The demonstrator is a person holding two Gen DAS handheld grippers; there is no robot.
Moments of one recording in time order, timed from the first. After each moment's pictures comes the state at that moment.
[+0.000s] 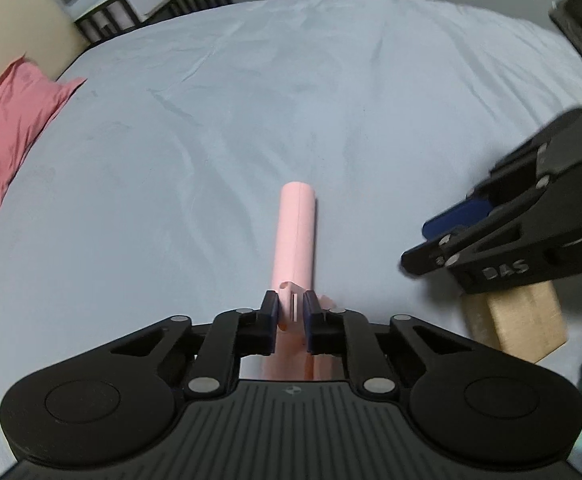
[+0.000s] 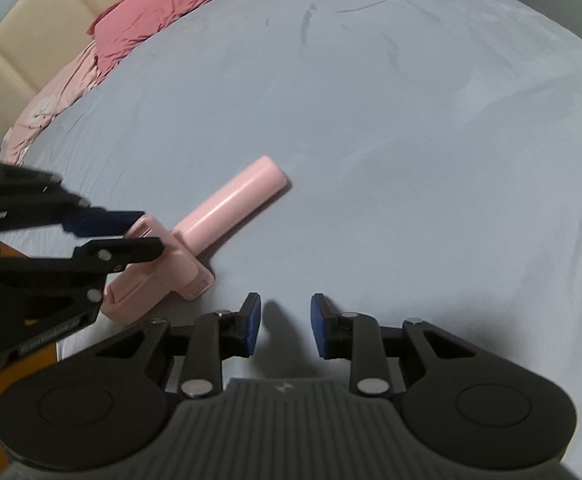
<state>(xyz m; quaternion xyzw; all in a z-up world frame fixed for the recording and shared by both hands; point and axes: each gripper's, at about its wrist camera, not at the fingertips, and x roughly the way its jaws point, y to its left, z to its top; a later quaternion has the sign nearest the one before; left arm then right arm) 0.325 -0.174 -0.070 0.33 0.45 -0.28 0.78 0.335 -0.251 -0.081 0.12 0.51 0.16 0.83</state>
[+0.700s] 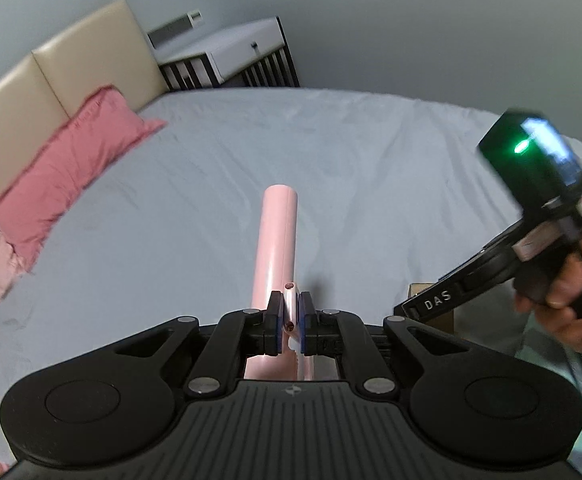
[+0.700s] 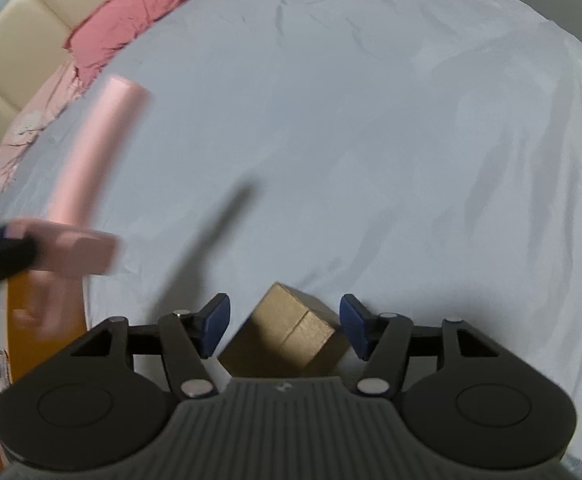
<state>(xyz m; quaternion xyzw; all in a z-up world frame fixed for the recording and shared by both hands) 0.211 -0.126 0.041 0.26 0.35 -0.23 0.87 0.279 -0.239 -0.044 0.14 0.54 0.10 0.82</state>
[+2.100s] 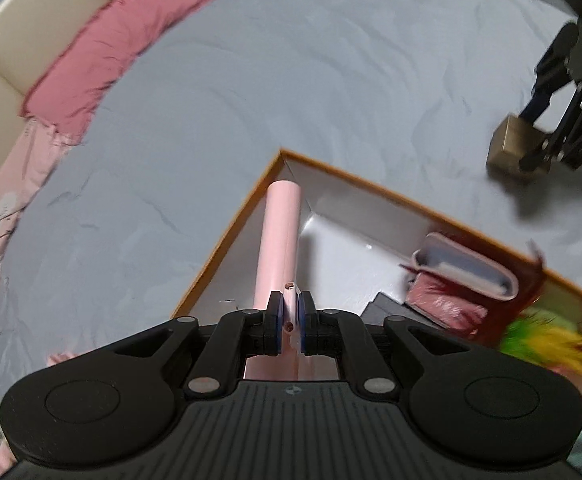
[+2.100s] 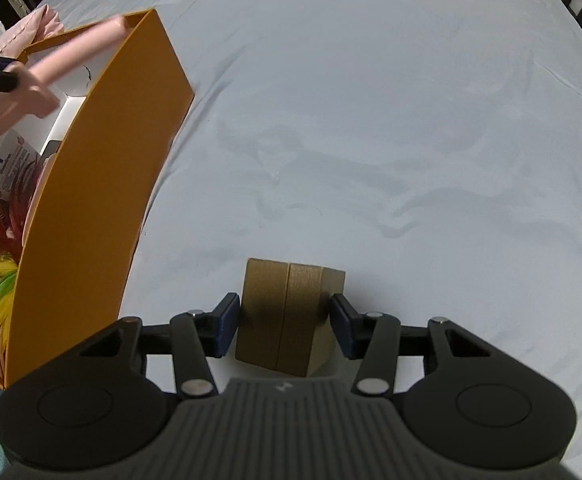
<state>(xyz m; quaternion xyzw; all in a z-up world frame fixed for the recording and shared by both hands) 0.244 0.082 0.006 0.30 0.49 -0.18 0.80 0.282 -0.083 -0.026 -0.18 0.57 0.30 0.75</state>
